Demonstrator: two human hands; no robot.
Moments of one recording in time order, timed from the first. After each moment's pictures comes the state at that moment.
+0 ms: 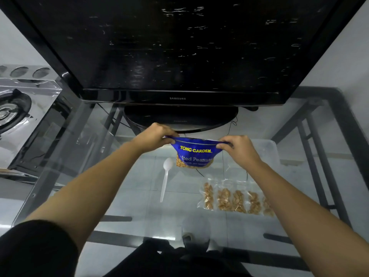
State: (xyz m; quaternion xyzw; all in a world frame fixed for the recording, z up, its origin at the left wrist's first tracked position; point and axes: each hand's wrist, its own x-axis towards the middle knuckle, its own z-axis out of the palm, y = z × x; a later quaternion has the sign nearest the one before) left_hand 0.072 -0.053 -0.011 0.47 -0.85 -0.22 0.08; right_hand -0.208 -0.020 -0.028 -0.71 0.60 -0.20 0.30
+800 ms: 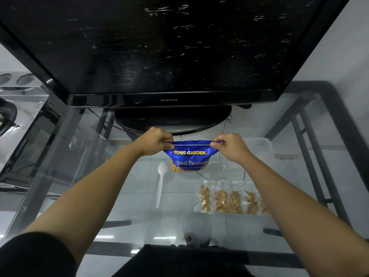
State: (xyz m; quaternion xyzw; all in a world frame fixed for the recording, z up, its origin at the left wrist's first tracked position) left_hand 0.056 -0.068 -0.020 0.51 -0.80 -0.31 0.01; right_hand -0.207 -0.041 -0.040 -0.66 0.65 -0.15 0.34
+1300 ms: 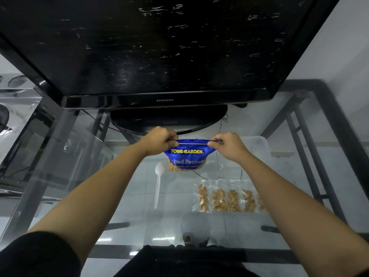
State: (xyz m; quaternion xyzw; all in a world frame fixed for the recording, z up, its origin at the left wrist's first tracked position) left_hand 0.037 -0.071 -0.020 0.49 -0.82 -0.29 0.00; right_hand -0.209 -0.036 -0.035 -0.65 0.64 -0.18 0.37
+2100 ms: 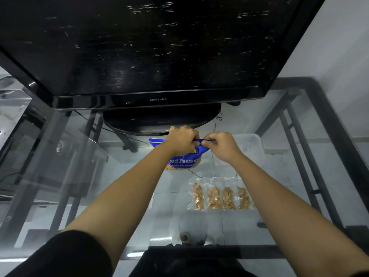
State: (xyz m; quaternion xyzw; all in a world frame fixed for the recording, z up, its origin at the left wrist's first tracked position) left_hand -0.047 -0.061 -0.021 0.49 -0.85 -0.19 -0.02; right_hand -0.206 -0.029 -0.035 -0.66 0.64 -0.20 0.35
